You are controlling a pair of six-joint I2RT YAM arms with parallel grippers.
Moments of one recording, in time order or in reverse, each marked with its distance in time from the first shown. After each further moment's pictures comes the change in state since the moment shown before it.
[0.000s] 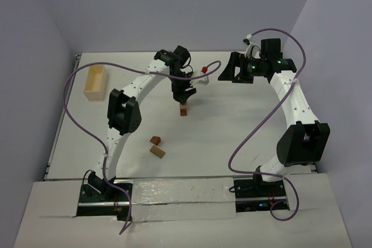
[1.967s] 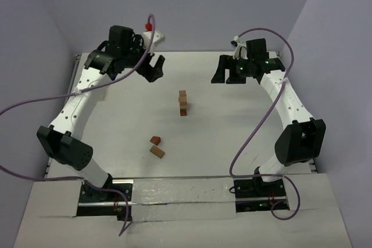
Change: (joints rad) left arm 0.188 -0.744 -0.507 0.428 -0.066 -0.495; right arm 0.125 0.019 0.010 0.012 0.173 0.009
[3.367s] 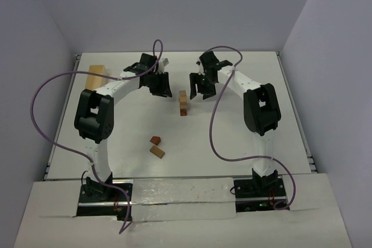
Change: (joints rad) left arm 0.025 0.381 -0.278 0.330 0.034 -0.659; right arm 0.253 0.523 0.179 0.032 0.280 0.131
